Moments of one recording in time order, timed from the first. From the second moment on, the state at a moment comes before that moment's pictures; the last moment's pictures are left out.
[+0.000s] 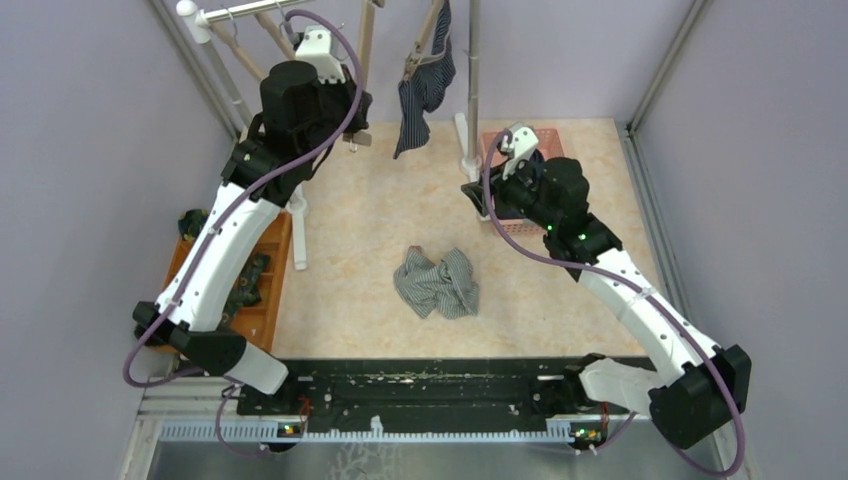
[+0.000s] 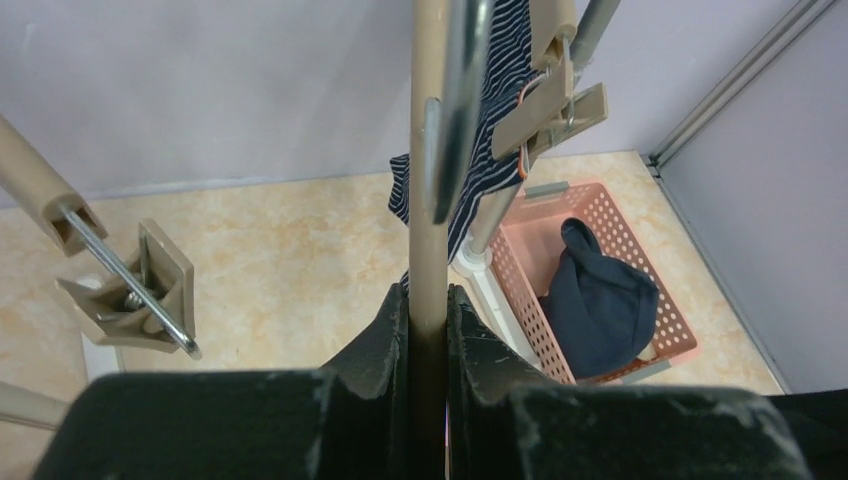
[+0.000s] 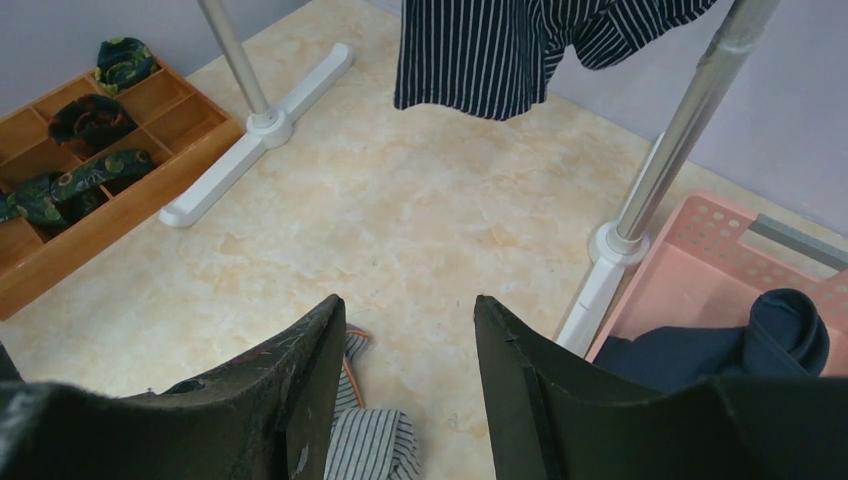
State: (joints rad) left arm -0.54 1.54 1.94 -0.53 -0.25 -0.25; right arm 0.48 1.13 1.03 -0.04 -0.27 -0.01
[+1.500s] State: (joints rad) left arm -0.60 1.79 2.21 -0.65 -0.53 -0.20; right arm 0.48 0.94 0.88 -0.01 -0.22 -0.03
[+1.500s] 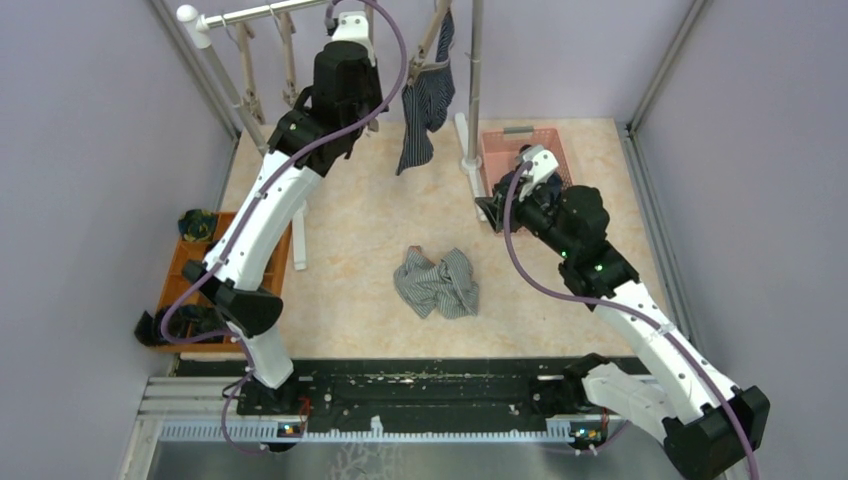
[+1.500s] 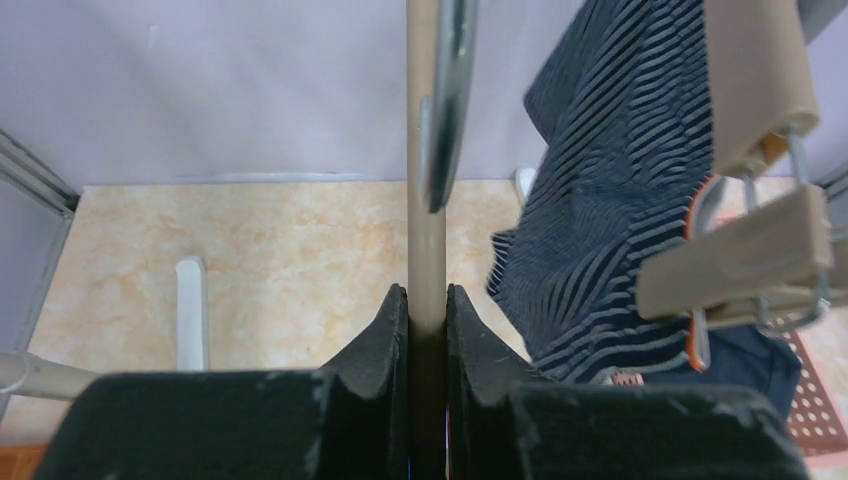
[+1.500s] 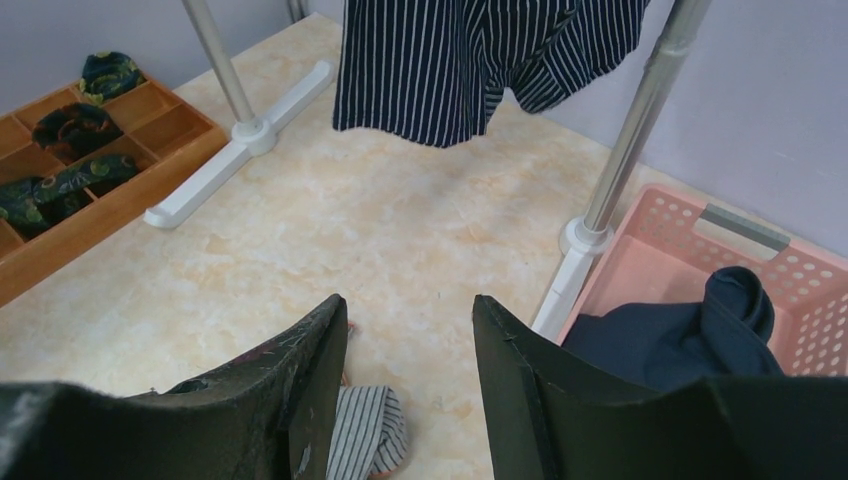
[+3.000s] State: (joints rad) left arm -0.32 1.98 2.36 -0.41 -0.27 -0.19; right arm 0.48 0.92 0.84 0.00 -0.14 -0.07
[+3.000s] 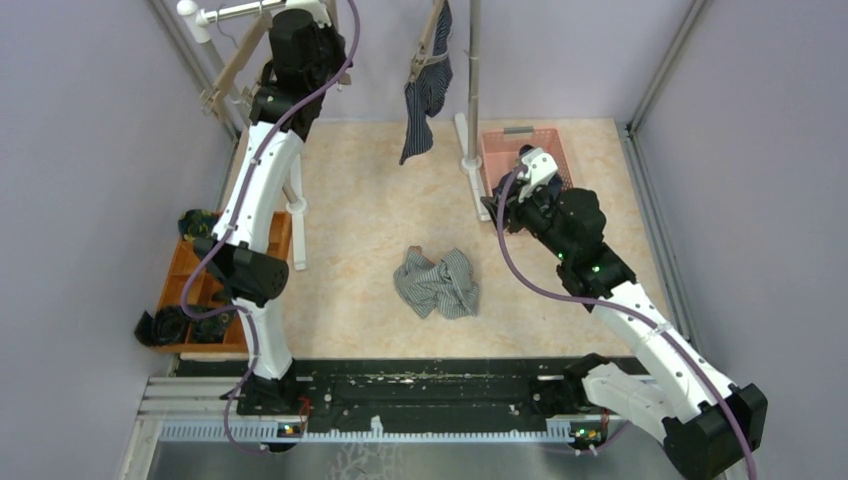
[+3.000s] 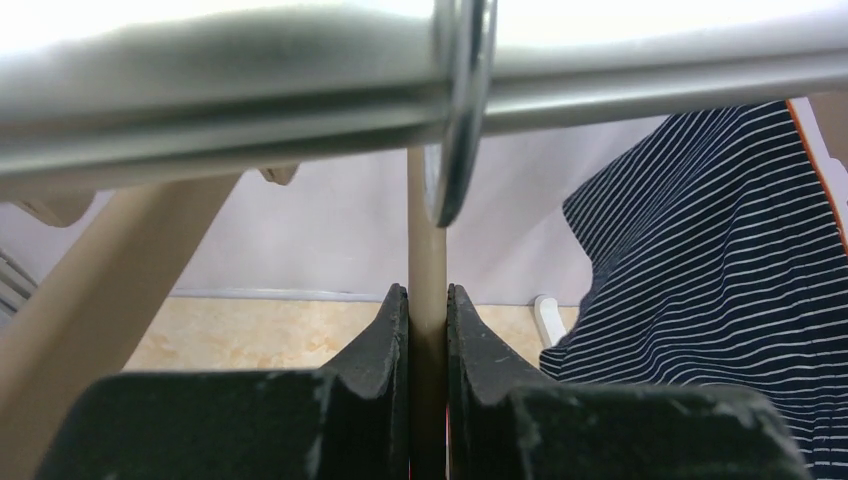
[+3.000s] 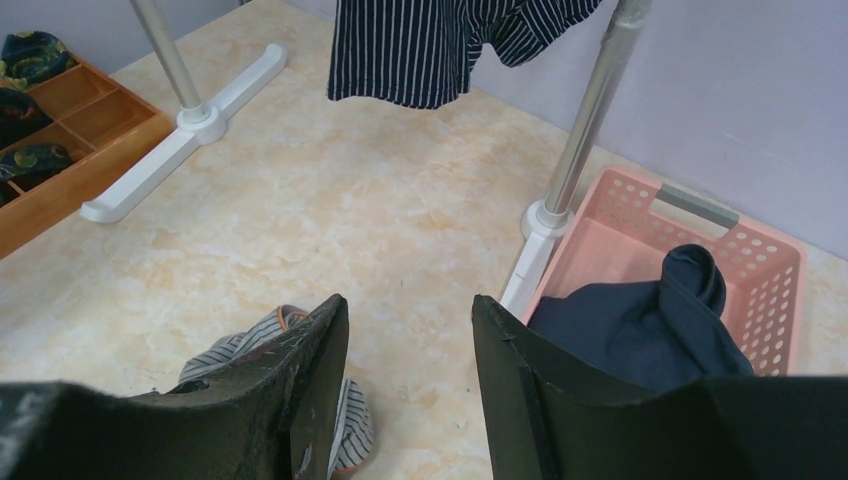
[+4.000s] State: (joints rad) left arm -0.30 1.89 2.22 -0.39 -0.22 -0.22; right arm 0.48 0.92 0.83 0.02 -0.15 -0.07
